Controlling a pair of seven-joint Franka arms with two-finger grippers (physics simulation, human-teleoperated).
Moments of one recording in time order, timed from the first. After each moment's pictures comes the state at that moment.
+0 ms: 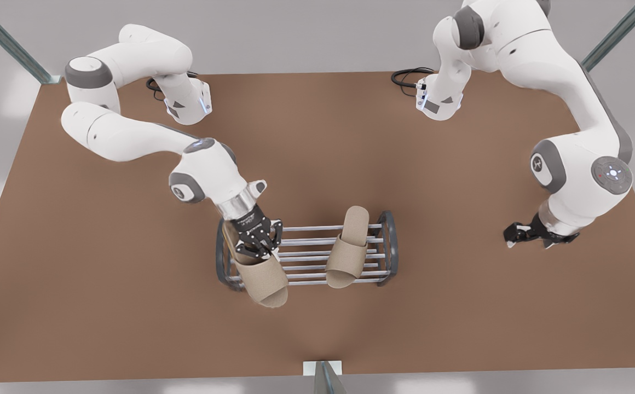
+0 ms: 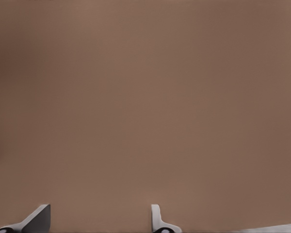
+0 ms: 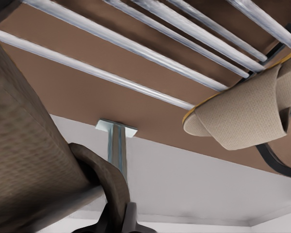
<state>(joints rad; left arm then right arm) -0.67 0.46 0.86 -1.50 -0.31 1.91 -2.77 -0.49 1.17 1.52 -1.61 -1.64 2.32 -2.34</state>
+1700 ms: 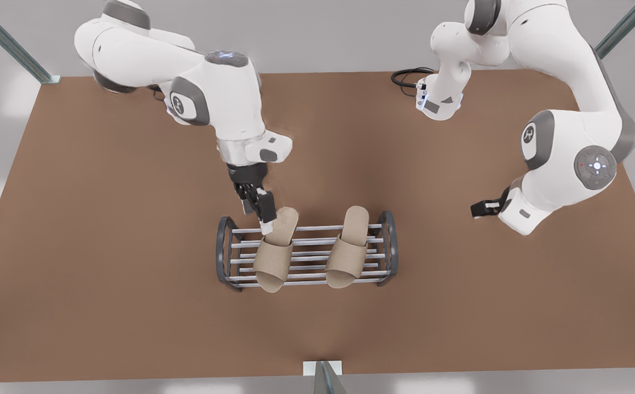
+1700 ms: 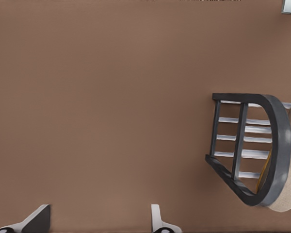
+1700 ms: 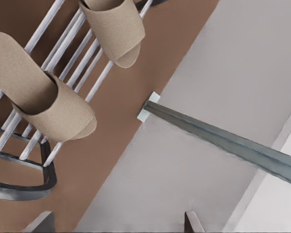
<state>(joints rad) -0.31 0.32 0.23 -1.33 -0.11 1.53 -0.16 -0.02 0.57 0.93 -1.09 -0.94 1.77 -1.18</state>
